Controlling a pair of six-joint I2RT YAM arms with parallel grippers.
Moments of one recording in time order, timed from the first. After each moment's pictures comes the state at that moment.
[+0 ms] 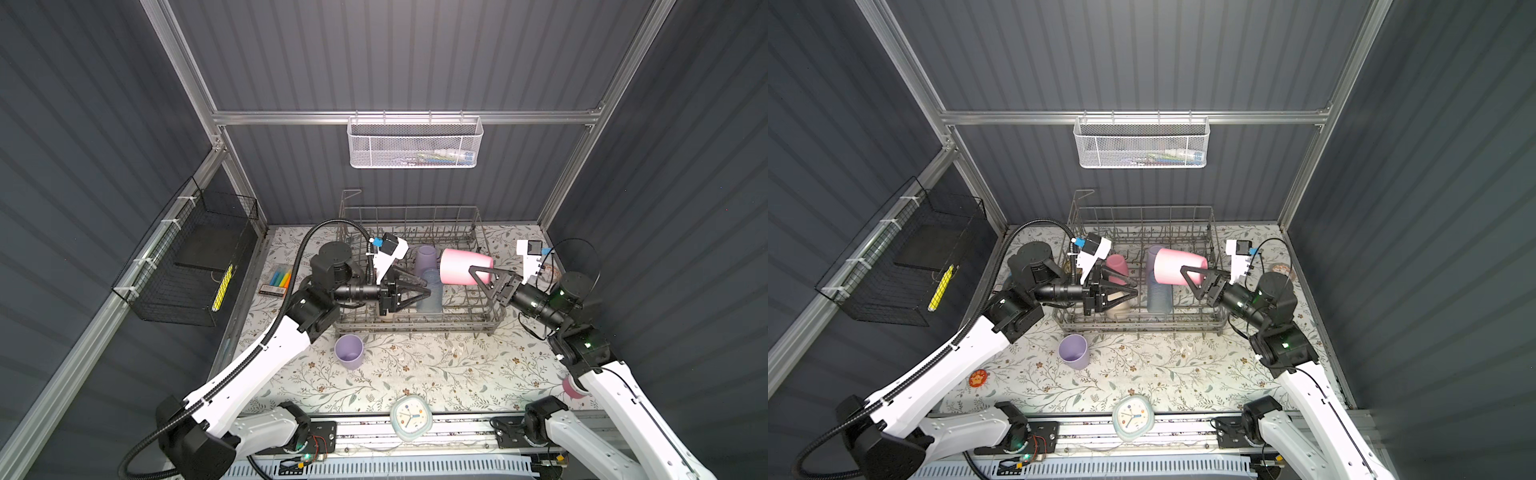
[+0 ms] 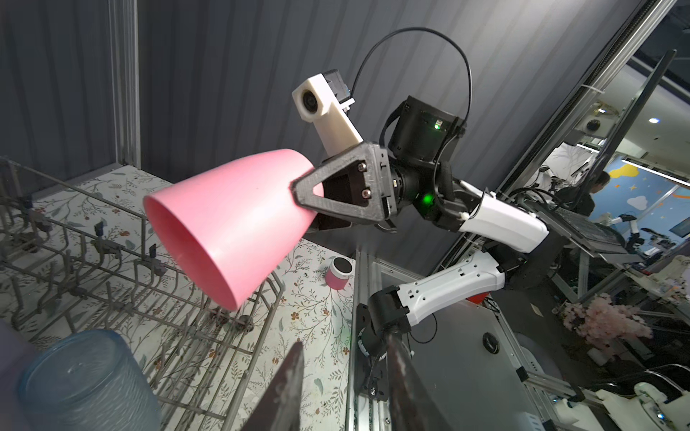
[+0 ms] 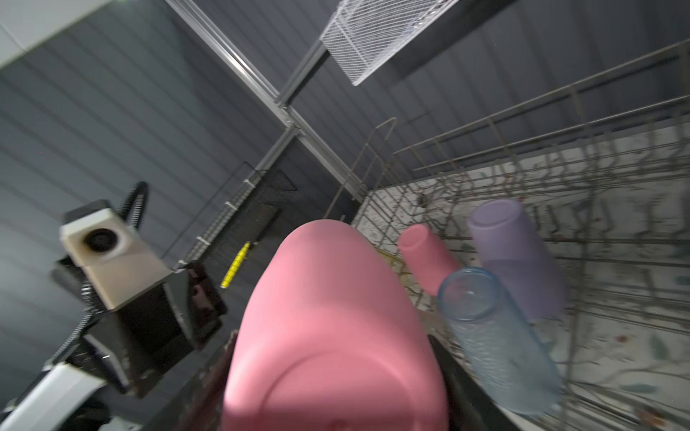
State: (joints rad) left arm -0.67 1.14 1.13 -0.10 0.88 -0.27; right arm 0.30 0.81 0.88 -0.20 -0.45 0.65
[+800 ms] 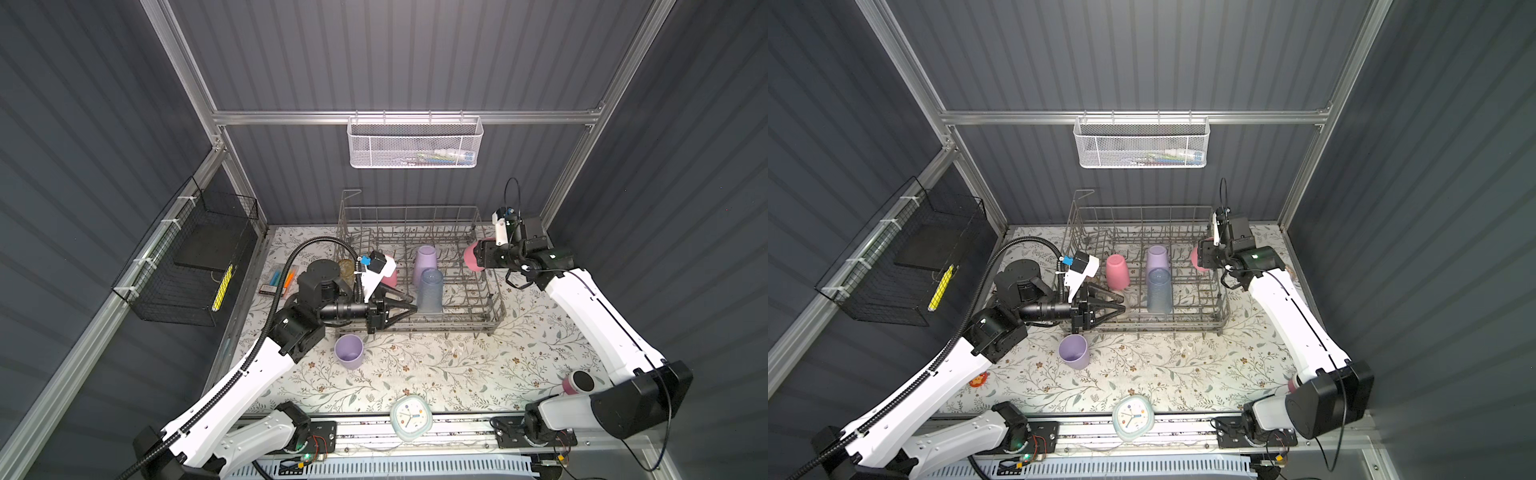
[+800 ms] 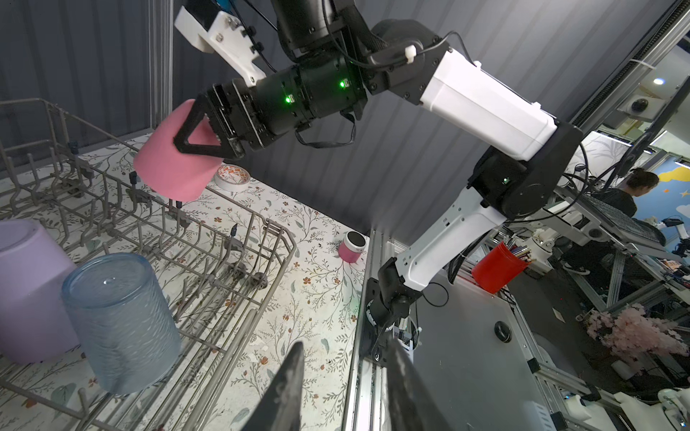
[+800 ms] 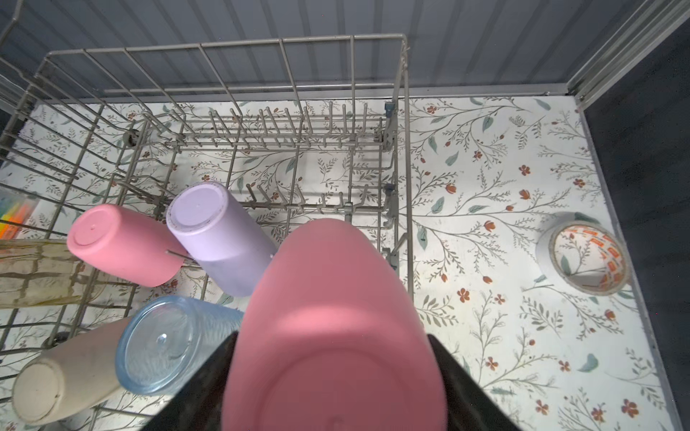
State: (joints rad) left arm -0.67 1.02 1.03 -0.22 0.82 -0.23; right arm 0.30 1.43 1.45 -0.76 0.10 0.20
